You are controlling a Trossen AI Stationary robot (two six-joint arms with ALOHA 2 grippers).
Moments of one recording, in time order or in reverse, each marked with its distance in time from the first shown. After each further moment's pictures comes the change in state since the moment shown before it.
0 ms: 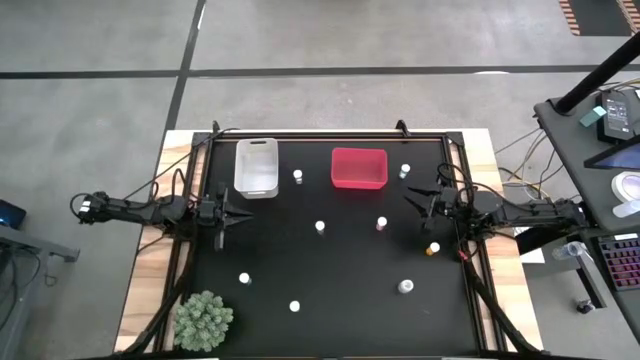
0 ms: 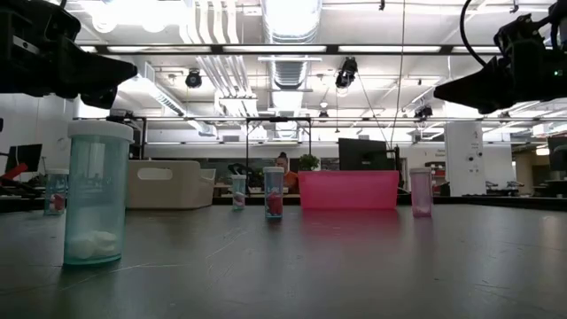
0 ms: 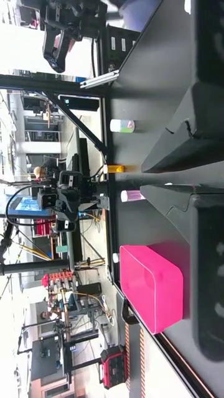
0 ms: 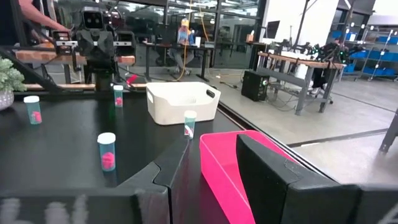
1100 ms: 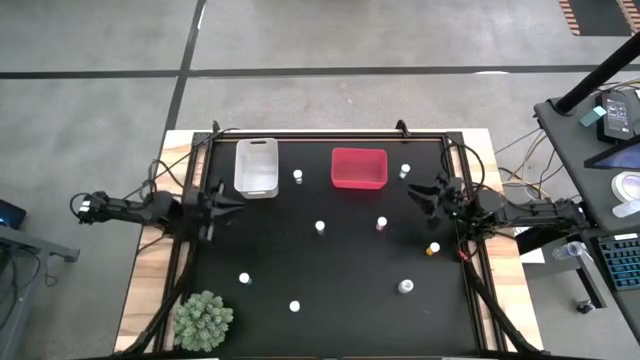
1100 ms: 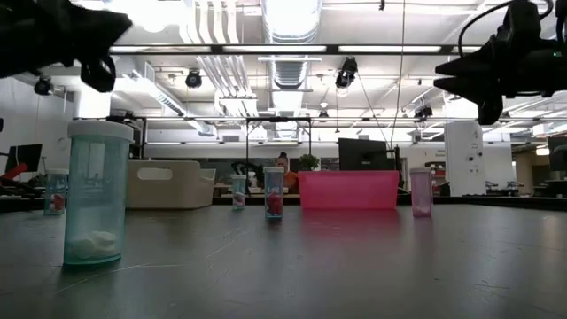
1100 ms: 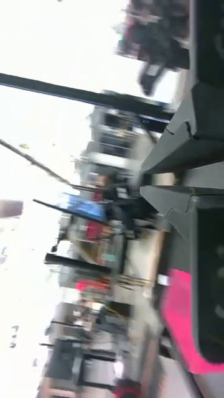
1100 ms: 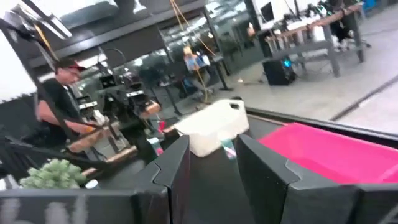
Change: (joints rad) left arm -0.002 0.006 0.000 0.307 -0.005 -0.208; right arm -0.004 0.003 0.000 0.115 0.001 0.452
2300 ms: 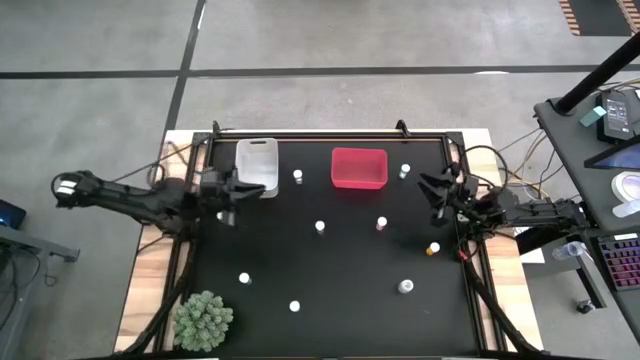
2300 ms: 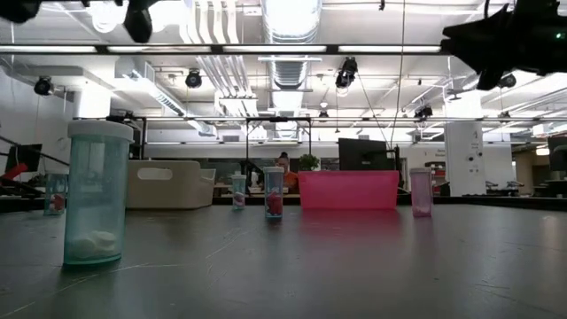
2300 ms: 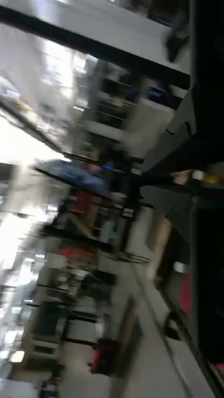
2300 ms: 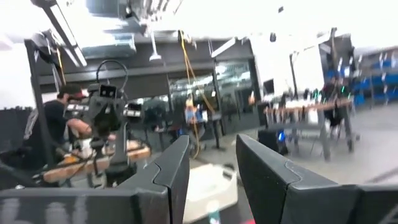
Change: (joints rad) left arm 0.000 0.654 0.477 0.048 -0.146 -0.058; right arm 0.000 0.006 0.000 0.297 0.000 -0.355
